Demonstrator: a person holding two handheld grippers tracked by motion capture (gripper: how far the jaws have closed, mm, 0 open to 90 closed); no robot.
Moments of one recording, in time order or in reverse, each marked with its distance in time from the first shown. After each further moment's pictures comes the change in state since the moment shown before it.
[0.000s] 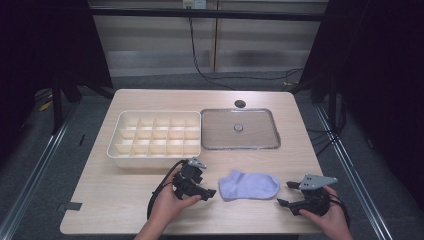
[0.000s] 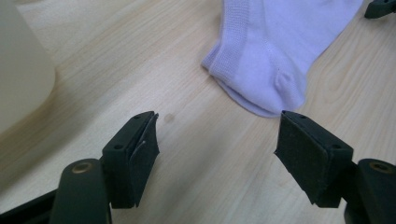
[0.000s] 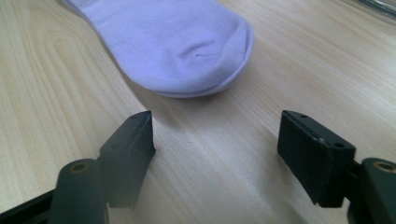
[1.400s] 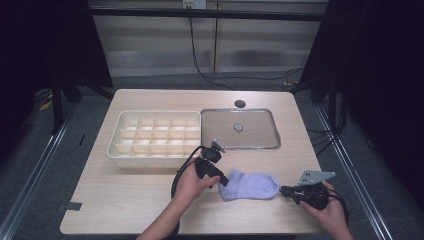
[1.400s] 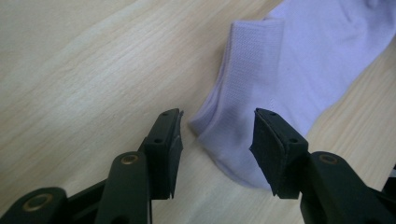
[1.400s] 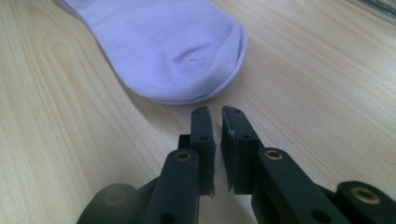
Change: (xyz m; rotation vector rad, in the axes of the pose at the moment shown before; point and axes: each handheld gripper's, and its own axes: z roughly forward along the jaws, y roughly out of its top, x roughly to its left) left arm 0.006 0.064 0.044 0.225 -0.061 -0.183; right arm -0.007 0.009 0.000 0.040 0.016 0.005
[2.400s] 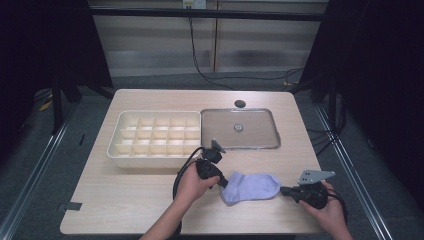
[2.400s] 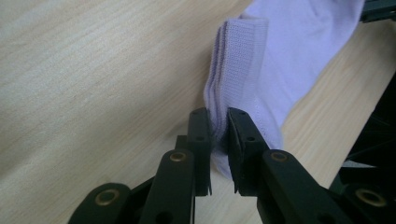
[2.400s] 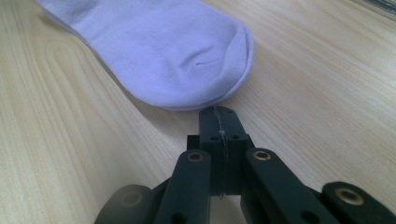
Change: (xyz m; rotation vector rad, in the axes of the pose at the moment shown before) left arm -0.005 -0.002 -0.009 0.025 -0.084 -0.061; right arm 0.000 0.001 0.002 -0.005 0.010 0.025
